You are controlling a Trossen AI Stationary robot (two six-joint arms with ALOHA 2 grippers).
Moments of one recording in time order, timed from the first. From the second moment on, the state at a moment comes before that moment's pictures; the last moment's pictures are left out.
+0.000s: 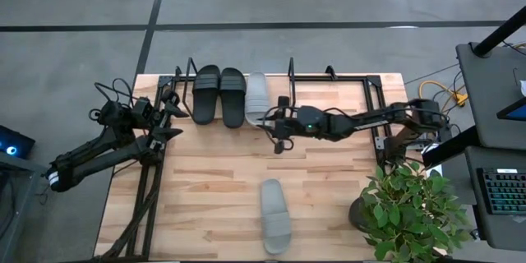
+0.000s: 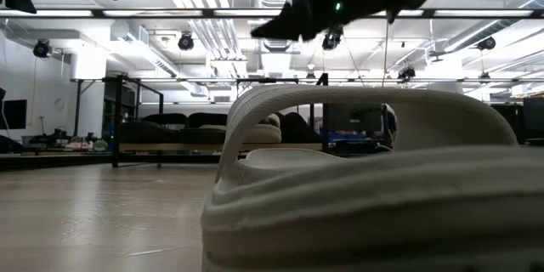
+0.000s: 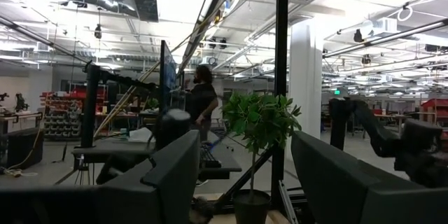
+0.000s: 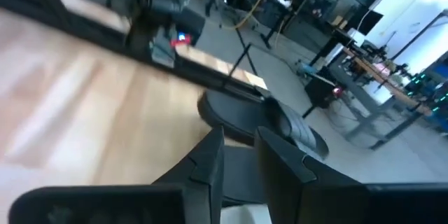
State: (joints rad) left arm 0.53 0.32 0.33 0.44 0.71 -0.35; right arm -0.05 1.62 0.94 0.49 0.15 -0.47
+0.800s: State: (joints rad) left arm 0.53 0.38 0.33 0.44 0.70 -0.35; right arm -0.04 1.51 0.94 0.25 -0.06 -0.21
